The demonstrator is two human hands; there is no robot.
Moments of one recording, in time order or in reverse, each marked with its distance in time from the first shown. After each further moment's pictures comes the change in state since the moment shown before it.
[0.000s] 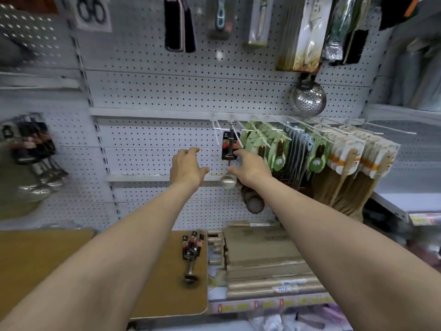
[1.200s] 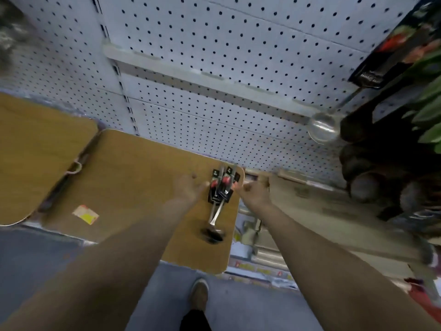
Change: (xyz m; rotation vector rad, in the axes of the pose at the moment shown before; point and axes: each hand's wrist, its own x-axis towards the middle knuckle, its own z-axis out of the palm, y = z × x) left_hand 0.028 -0.323 0.230 -0.105 -0.488 -0.708; right_hand 0.086 0.084 0.403 0.164 -0.661 0.437
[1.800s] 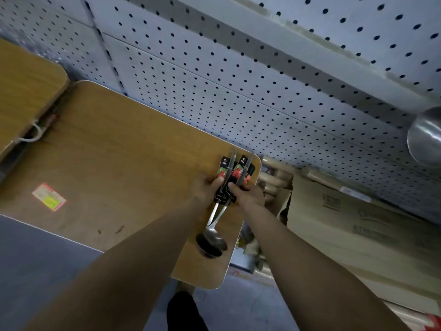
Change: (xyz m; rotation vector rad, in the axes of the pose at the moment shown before) left_hand 0.098 -0.039 0.111 -0.670 -0.162 -0.172; right_hand 0.122 0.034 0.092 0.331 0.021 0.346
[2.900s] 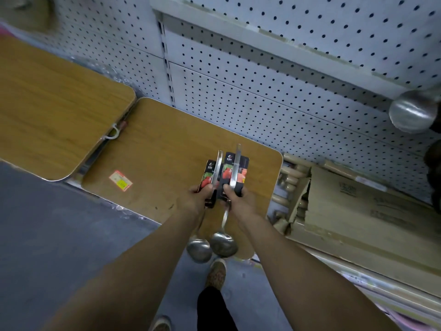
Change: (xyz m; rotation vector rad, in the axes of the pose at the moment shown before) left_hand -0.134 -0.028 -0.092 -0.261 0.301 -0.062; right_hand -0.127 0.035 0.062 0.377 -0.287 -0.224
